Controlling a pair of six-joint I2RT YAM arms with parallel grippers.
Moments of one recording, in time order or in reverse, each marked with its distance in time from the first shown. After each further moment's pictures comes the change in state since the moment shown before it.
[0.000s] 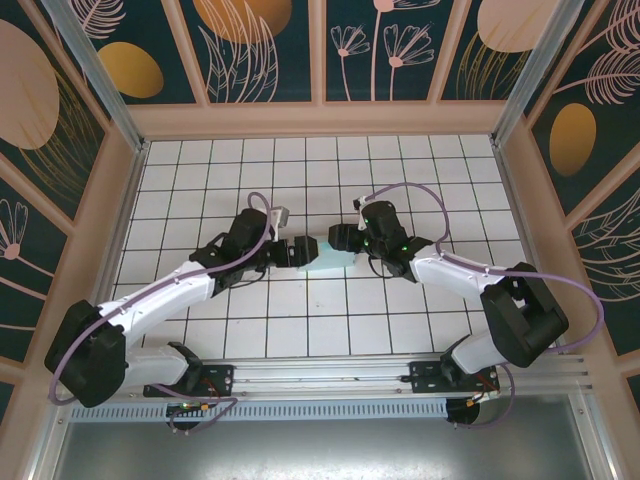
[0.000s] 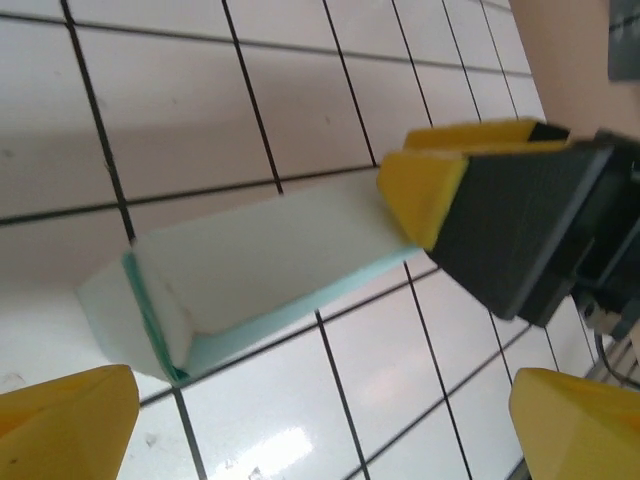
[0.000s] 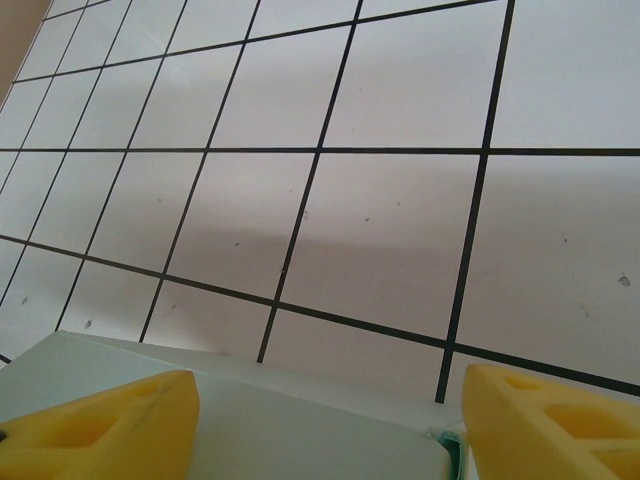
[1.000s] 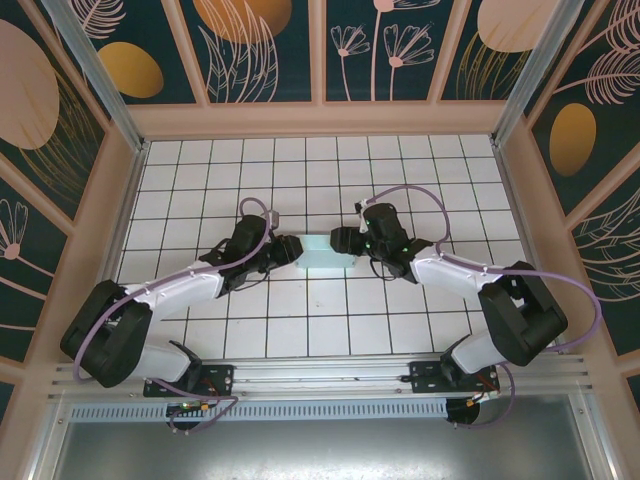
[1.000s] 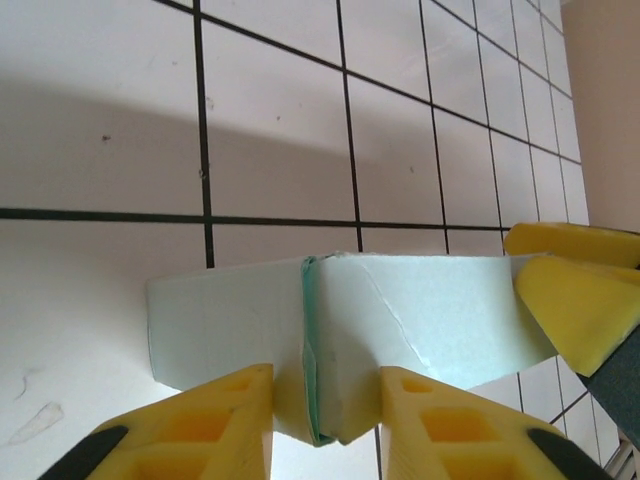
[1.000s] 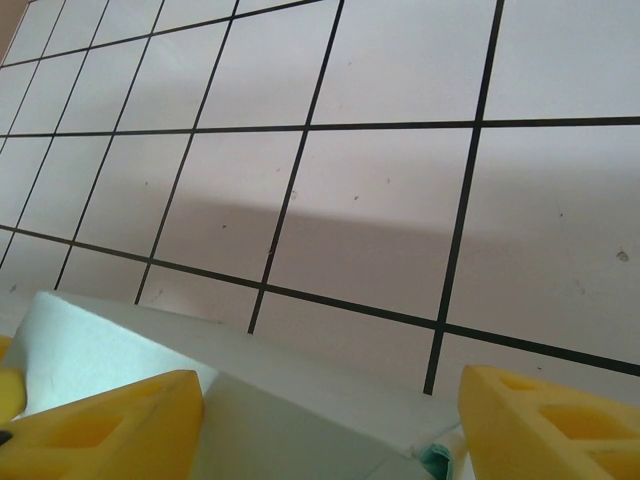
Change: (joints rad) left arm 0.045 0.131 -0.111 0.233 -0.048 -0.160; right arm -0.016 0.007 -0.024 0.009 -0.031 0.005
